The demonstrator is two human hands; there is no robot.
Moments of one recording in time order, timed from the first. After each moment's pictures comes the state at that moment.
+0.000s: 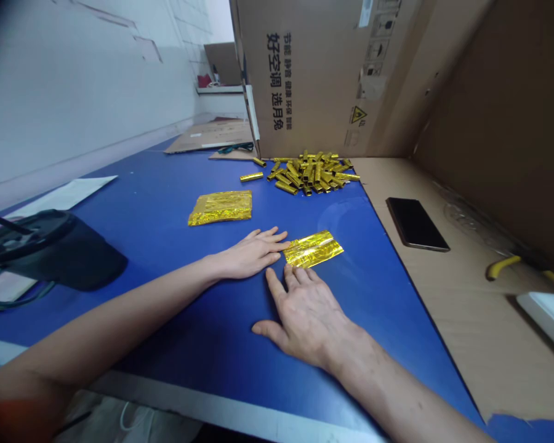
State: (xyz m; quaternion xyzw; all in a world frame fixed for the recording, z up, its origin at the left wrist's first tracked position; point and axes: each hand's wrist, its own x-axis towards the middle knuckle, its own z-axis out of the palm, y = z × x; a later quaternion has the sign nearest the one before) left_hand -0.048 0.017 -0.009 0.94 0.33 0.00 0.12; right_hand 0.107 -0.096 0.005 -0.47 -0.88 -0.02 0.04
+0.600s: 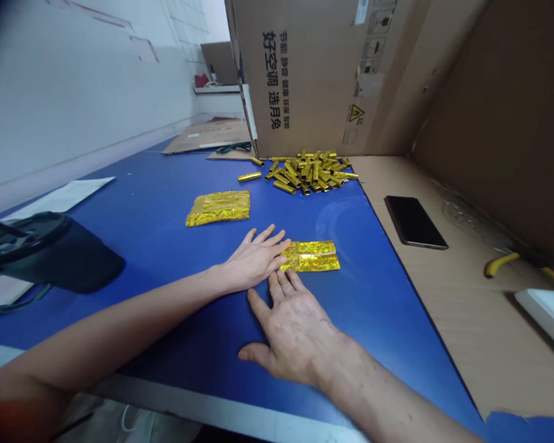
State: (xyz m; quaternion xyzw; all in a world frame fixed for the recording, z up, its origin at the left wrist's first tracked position) left_hand -0.032 0.001 -0.017 0.91 0.41 0.03 0.01; right_hand 0.098 -0.105 0.002 -0.42 -0.91 0.02 0.06
